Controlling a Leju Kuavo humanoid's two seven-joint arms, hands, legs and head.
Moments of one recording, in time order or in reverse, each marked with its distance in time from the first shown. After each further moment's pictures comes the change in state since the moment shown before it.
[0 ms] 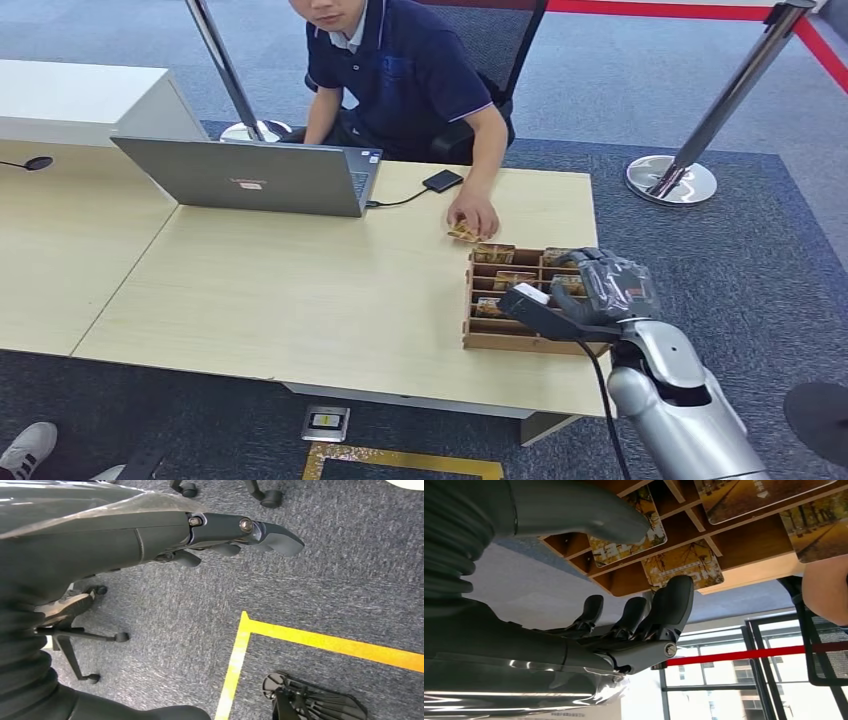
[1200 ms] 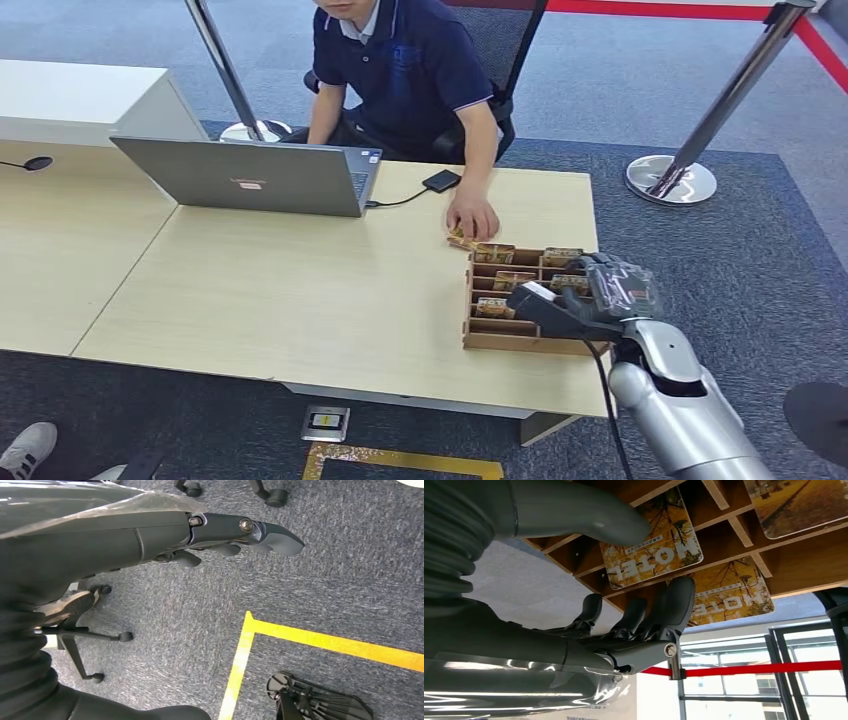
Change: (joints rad) left arm 0.003 0.000 0.000 0.003 -0.003 0.002 0.010; right arm -0.051 -0.001 -0.008 0.176 0.002 -0.068 0.005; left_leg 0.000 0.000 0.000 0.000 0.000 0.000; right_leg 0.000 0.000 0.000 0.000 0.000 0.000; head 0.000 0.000
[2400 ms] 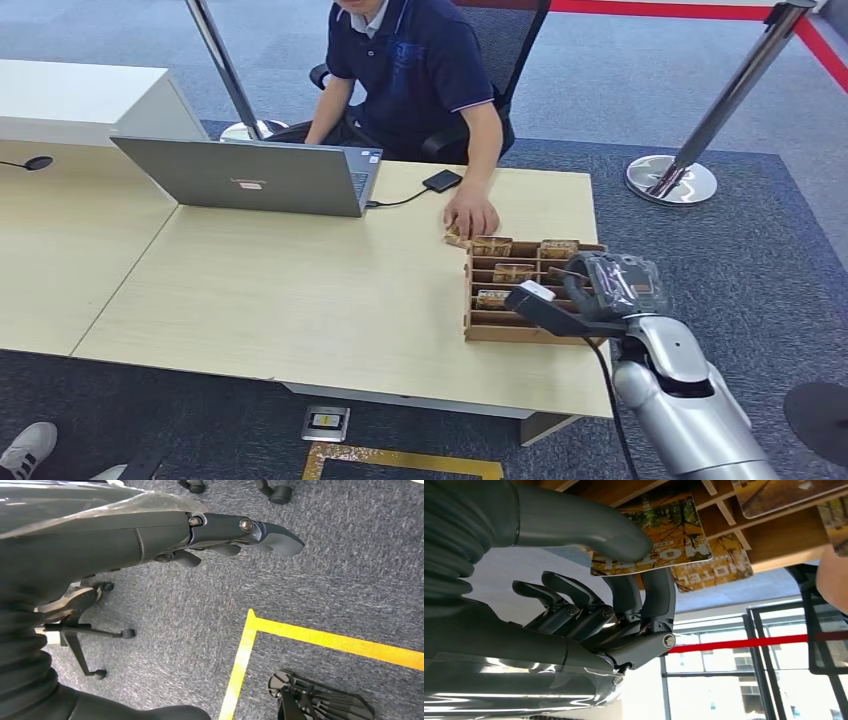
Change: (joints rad) left arm 0.001 0.000 0.002 0.003 0.014 0.000 0.009; right arm 0.019 -0.009 -0.004 -0.104 0.040 0.001 -0.045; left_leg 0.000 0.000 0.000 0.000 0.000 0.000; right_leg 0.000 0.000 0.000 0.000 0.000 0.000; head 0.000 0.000
